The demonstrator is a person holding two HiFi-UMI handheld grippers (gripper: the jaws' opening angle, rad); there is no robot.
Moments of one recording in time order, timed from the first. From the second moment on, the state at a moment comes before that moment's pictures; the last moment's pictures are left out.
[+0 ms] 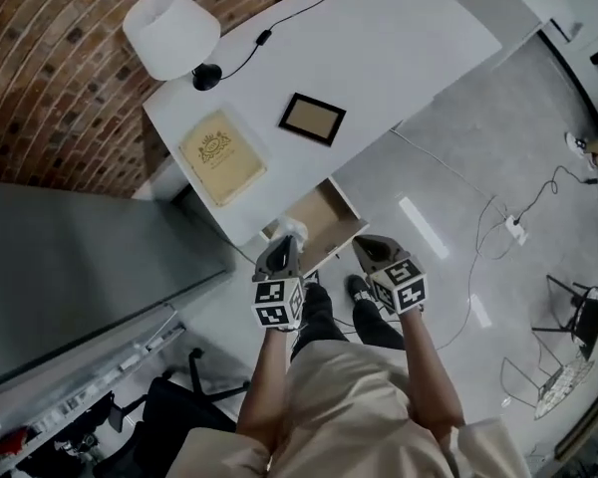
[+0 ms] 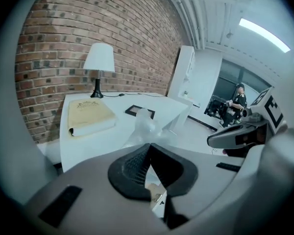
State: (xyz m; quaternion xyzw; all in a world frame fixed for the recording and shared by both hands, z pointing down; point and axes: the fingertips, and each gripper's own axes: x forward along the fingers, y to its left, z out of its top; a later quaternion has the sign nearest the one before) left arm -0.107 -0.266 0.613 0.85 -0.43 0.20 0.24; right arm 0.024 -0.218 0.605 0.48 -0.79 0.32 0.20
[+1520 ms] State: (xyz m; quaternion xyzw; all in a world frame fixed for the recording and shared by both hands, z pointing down) left arm -0.007 -0.274 0.915 0.88 -0.18 0.41 0.16; right arm 0.063 -0.131 0.805 0.65 -0.61 0.44 0.06
